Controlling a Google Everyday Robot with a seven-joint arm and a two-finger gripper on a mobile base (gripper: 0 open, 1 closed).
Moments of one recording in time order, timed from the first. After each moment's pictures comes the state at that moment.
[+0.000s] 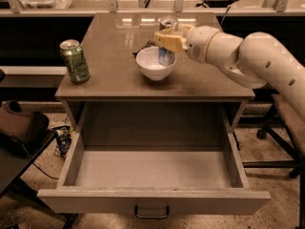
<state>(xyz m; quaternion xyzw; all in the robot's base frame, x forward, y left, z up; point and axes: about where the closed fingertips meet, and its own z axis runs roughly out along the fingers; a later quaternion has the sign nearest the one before) 0.704 -0.049 0.952 -0.30 0.65 0.28 0.64</state>
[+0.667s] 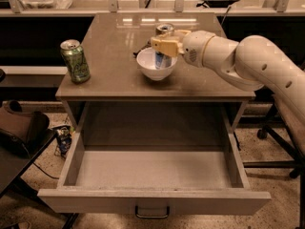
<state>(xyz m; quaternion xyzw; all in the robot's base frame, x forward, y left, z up) 0.695 -0.041 0.941 -0.30 0.66 0.29 0.63</state>
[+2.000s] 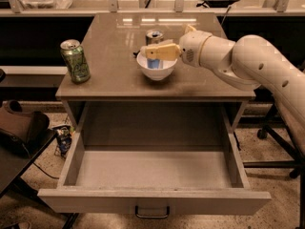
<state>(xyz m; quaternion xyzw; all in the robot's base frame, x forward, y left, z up) 0.694 -0.032 0.941 -0.31 0.65 0.29 0.63</state>
